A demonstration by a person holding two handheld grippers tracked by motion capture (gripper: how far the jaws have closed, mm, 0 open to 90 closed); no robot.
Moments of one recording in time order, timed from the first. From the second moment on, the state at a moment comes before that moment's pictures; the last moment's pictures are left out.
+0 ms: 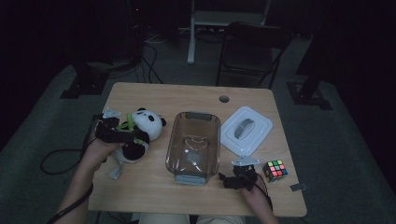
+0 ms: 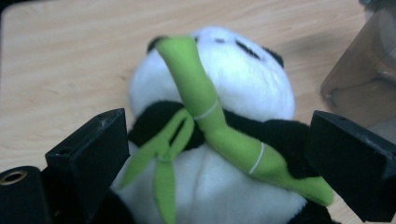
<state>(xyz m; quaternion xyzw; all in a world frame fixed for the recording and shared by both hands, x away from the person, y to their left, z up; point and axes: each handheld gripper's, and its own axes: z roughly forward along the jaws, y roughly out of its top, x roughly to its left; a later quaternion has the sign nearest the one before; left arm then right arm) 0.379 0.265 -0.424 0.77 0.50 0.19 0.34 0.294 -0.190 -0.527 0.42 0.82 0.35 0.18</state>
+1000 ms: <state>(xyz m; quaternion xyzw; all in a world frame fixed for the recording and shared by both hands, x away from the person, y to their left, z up) 0.367 0.275 -0.419 0.73 0.48 0.24 0.41 0.312 -0.189 -0.526 0.42 0.81 0.36 0.17</state>
